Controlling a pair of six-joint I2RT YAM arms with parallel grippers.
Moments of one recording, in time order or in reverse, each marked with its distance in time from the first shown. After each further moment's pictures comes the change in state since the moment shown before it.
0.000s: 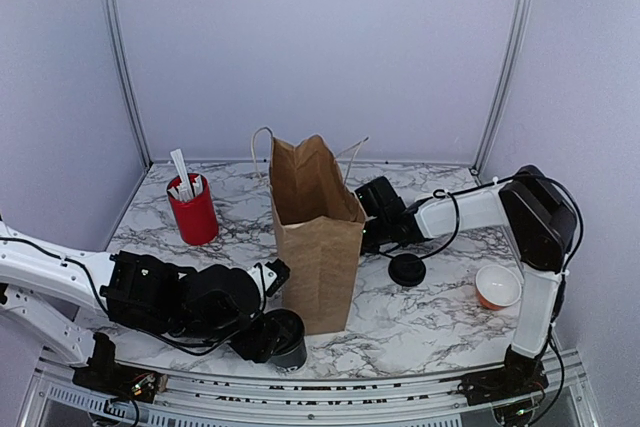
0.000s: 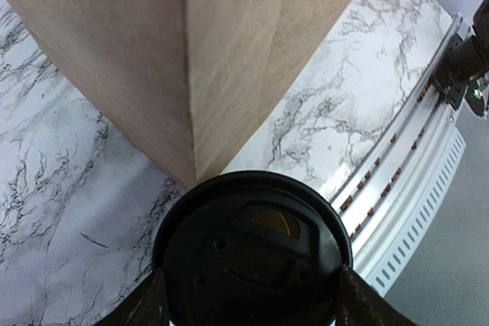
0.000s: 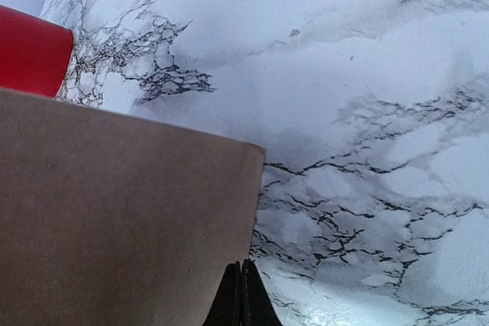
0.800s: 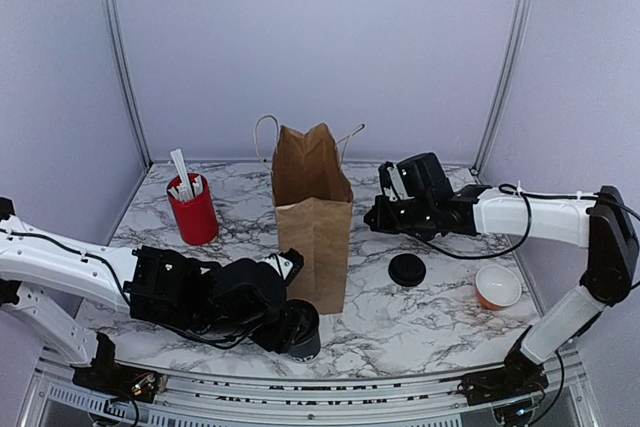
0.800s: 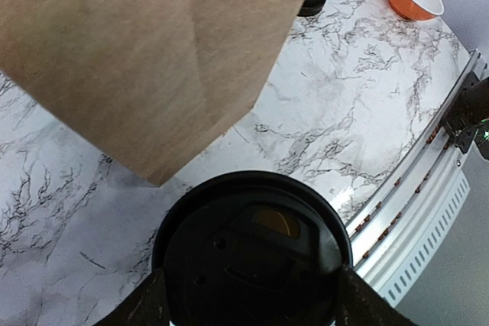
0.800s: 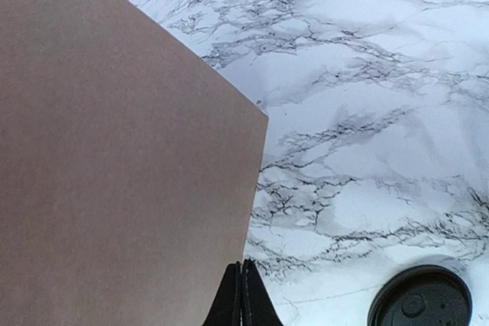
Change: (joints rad) left arm 0.019 0.115 0.109 -0.004 -0.074 -0.071; right arm -0.036 -0.383 -0.125 -0.130 0.140 -0.039
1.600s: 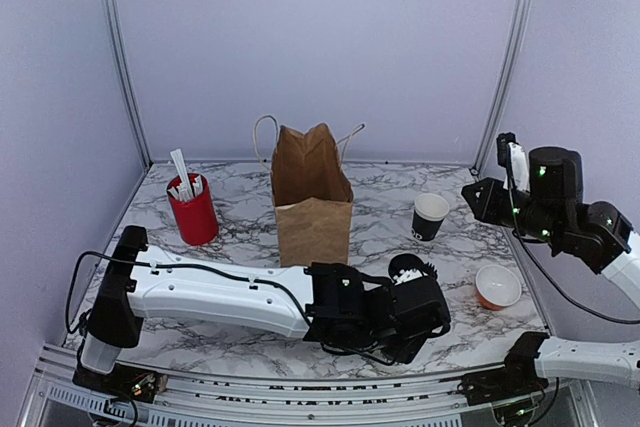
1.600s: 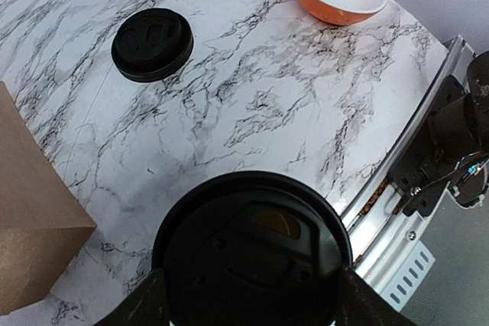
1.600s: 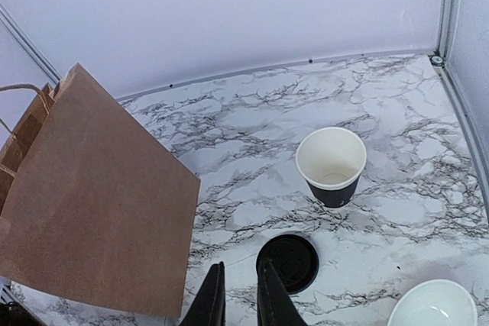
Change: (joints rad) left arm -0.091 0.758 0.945 -0.230 -0.045 0.076; right arm -0.016 -0.777 -0.079 -0.441 0.344 -0.057
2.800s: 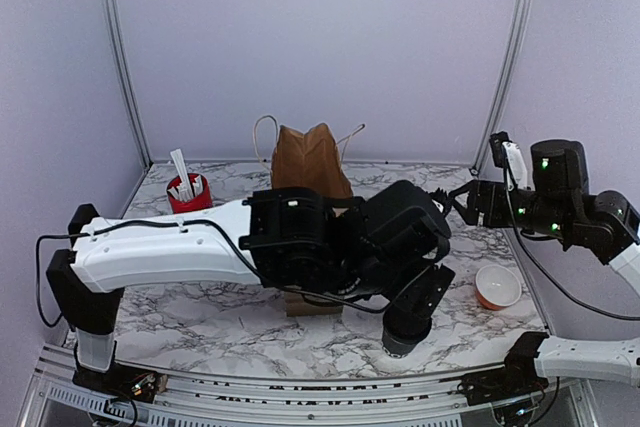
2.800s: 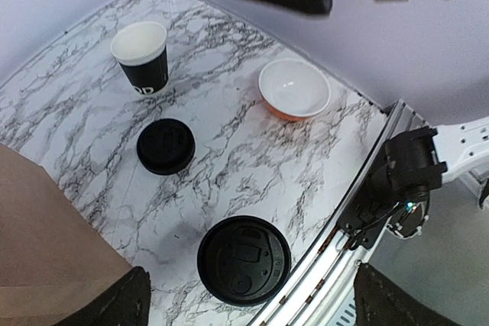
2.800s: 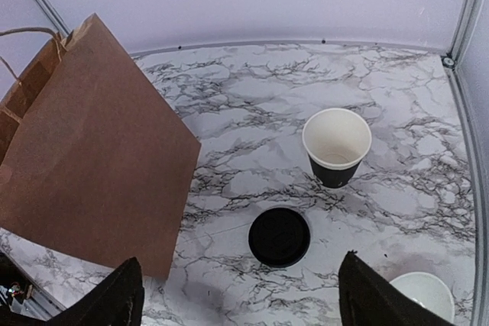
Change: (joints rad) left arm 0.037 -0.064 0.241 -0.097 -0.004 0.153; right arm 0.000 0.013 0.100 -0.166 -0.071 -0.103
